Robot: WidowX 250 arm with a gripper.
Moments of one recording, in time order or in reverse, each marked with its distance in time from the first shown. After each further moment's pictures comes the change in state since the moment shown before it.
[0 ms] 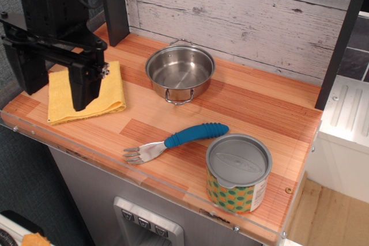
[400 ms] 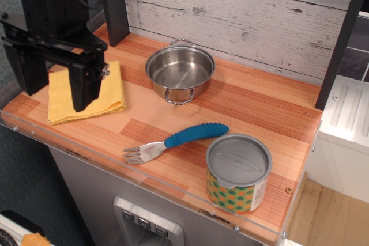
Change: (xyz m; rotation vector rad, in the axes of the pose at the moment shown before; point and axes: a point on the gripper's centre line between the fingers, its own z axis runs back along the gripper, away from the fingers) arm -0.001 -0.002 -0.003 -0.010 0.014 -0.004
